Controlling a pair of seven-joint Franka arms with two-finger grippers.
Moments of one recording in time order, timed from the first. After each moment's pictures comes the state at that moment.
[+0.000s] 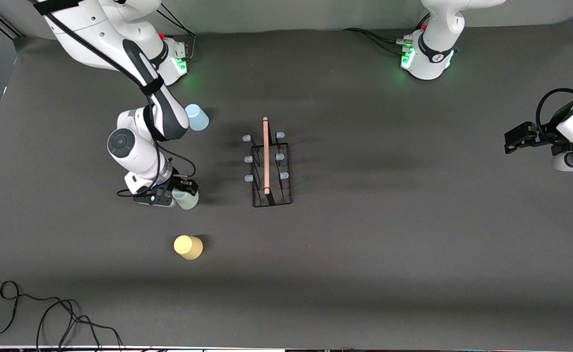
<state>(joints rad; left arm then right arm) 0.02 0.06 -0.06 -1.56 0.03 1.56 0.03 0.33 0.34 -0.06 -2.27 0.15 2.65 0.32</state>
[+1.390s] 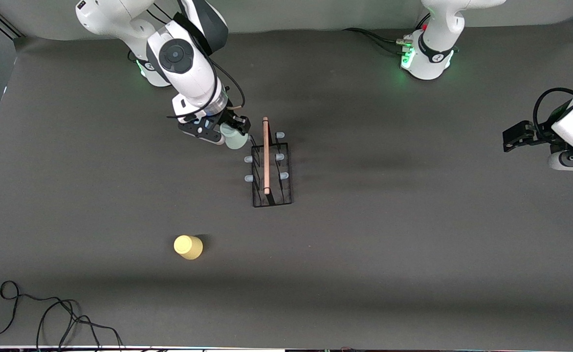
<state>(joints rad) 0.00 0.06 -0.06 -1.56 0.05 1.56 0.03 0.73 0.02 -0.05 -2.19 0.15 2.20 1.01</state>
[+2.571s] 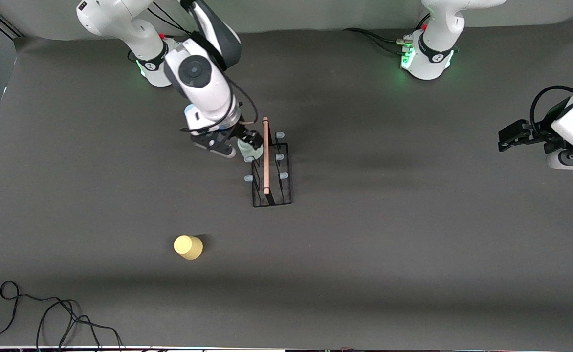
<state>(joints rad) 0.00 0.06 -0.06 -1.56 0.01 1.56 0.01 0.78 0.14 -0.15 -2.07 0.09 2.21 1.01</state>
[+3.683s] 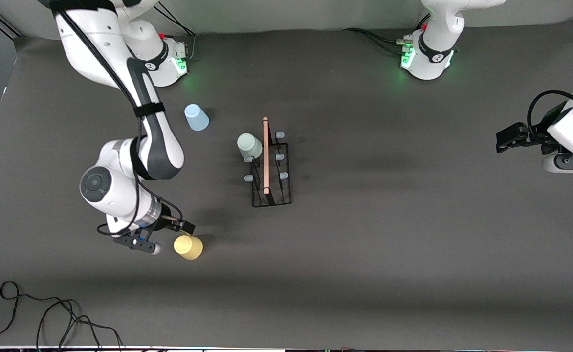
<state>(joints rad) 0.00 0.07 -0.06 -1.56 0.01 1.56 0.01 0.58 0.60 -0.40 -1.69 0.38 2.33 0.31</state>
